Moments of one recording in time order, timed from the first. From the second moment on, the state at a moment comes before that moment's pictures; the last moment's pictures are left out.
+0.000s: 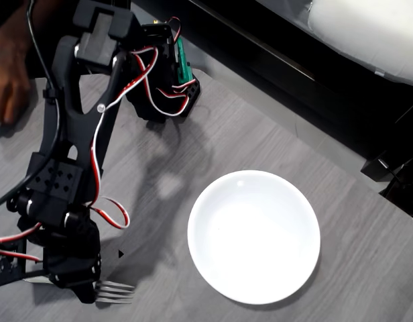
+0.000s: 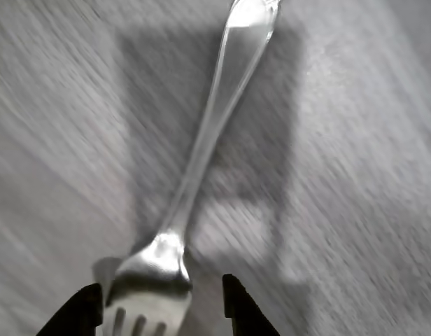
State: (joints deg) arm 17.1 70.0 92.0 54.4 -27.6
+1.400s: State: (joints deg) arm 14.6 71.1 88.5 61.3 -27.1
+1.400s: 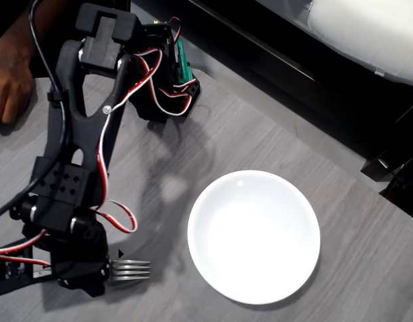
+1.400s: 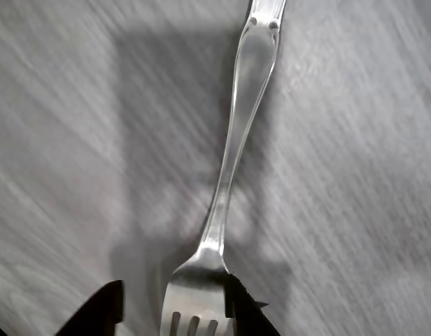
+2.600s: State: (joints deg) arm 12.0 70.2 88.5 64.4 -26.5
